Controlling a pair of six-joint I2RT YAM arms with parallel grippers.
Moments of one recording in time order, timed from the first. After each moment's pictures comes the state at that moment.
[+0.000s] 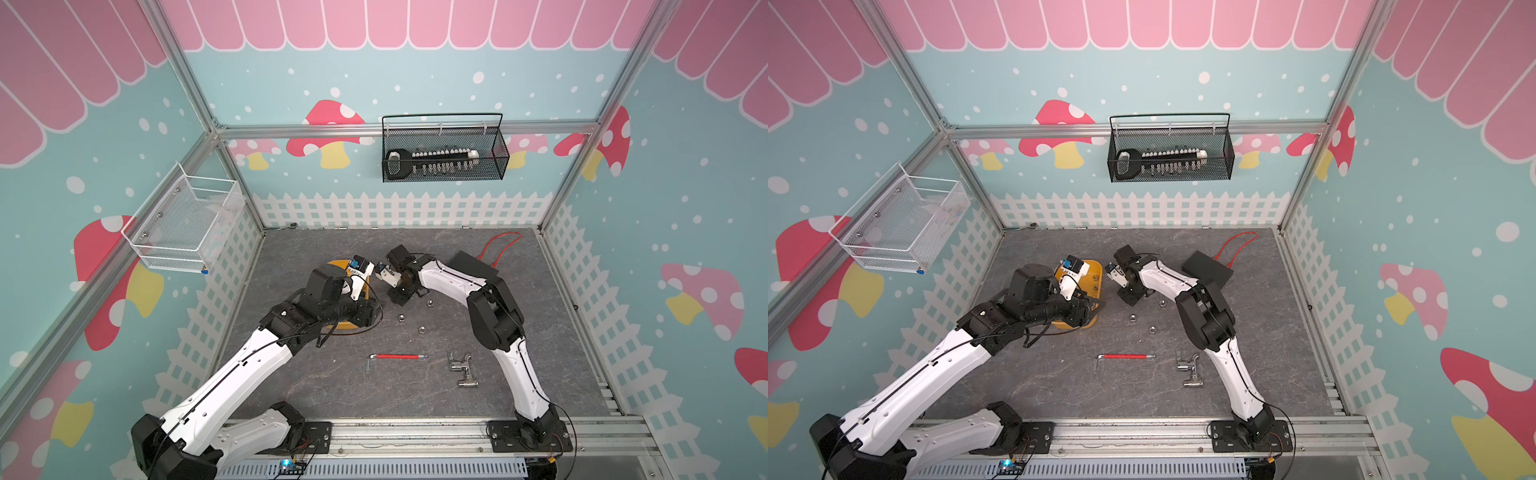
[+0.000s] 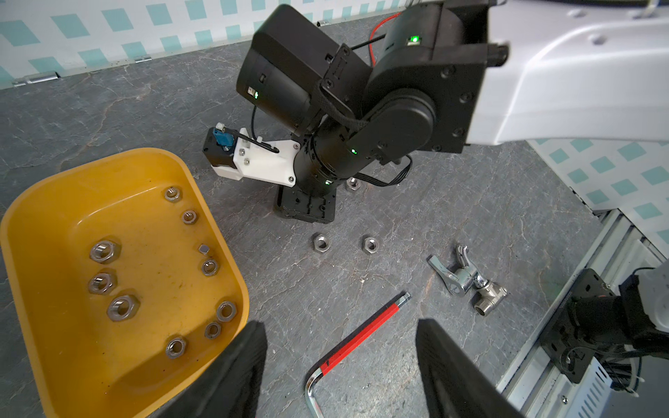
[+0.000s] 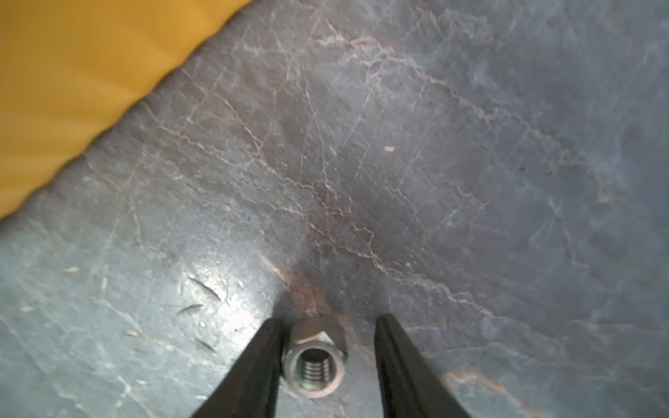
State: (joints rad) left arm -0.58 1.08 1.05 -0.62 0.16 -0.14; right arm 0.66 2.32 1.87 -0.76 -0.05 -0.28
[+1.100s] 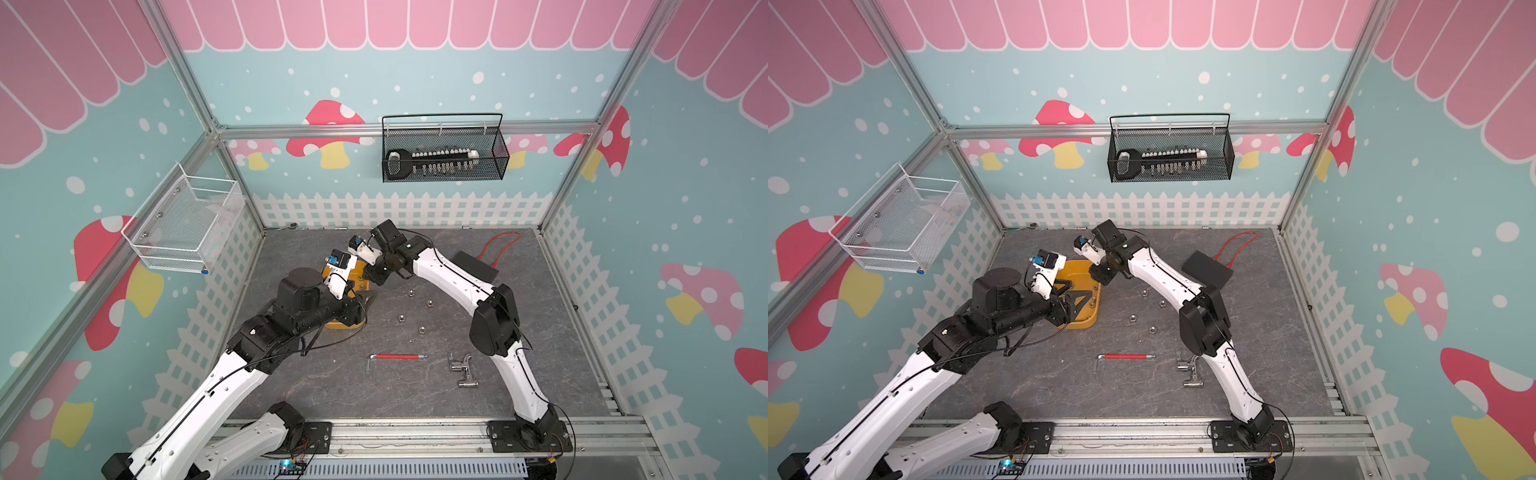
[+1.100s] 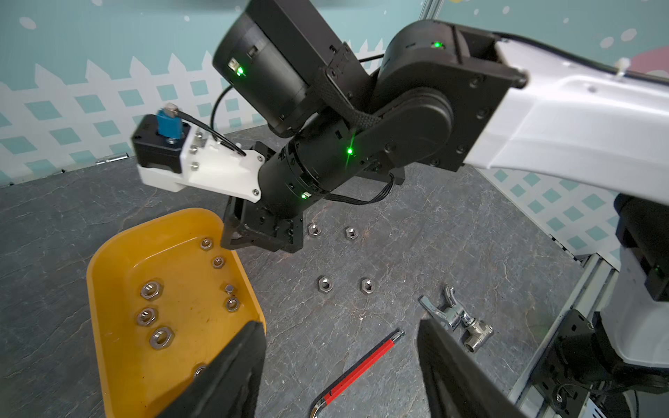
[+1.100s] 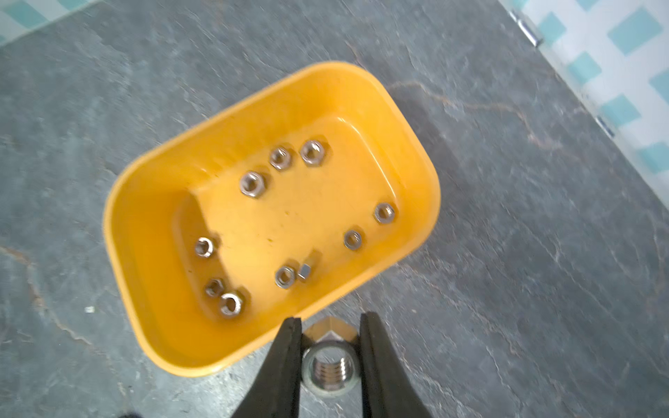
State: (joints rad) left arm -0.58 0.92 1.09 -0.61 0.11 -0.15; right arm 0.76 2.33 2.29 -0.85 -0.23 -0.28
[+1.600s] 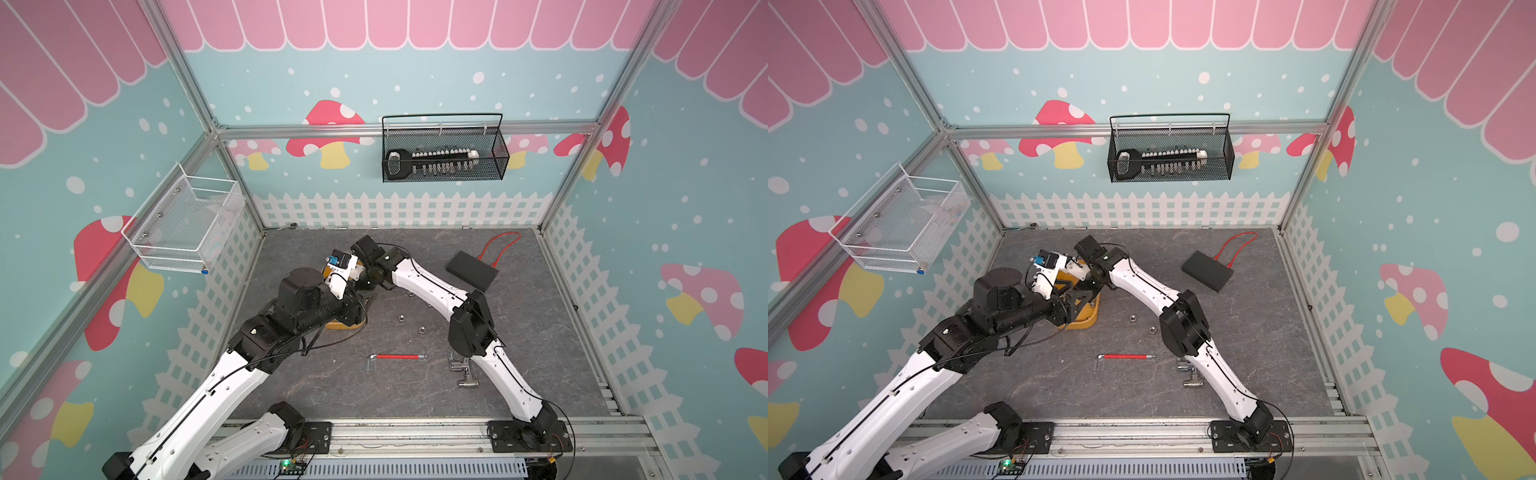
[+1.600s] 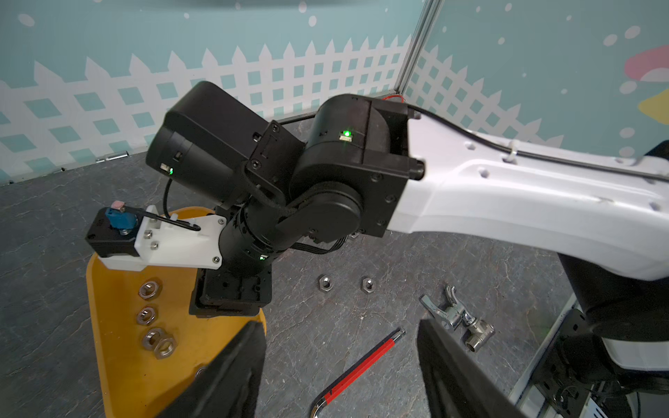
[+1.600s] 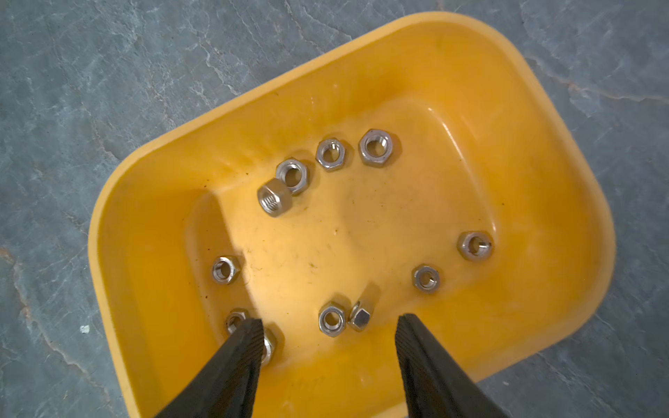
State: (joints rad) left arm -0.58 0.93 1.09 -0.61 0.11 -0.15; right arm 0.82 2.52 2.45 -0.93 -0.21 -0.28
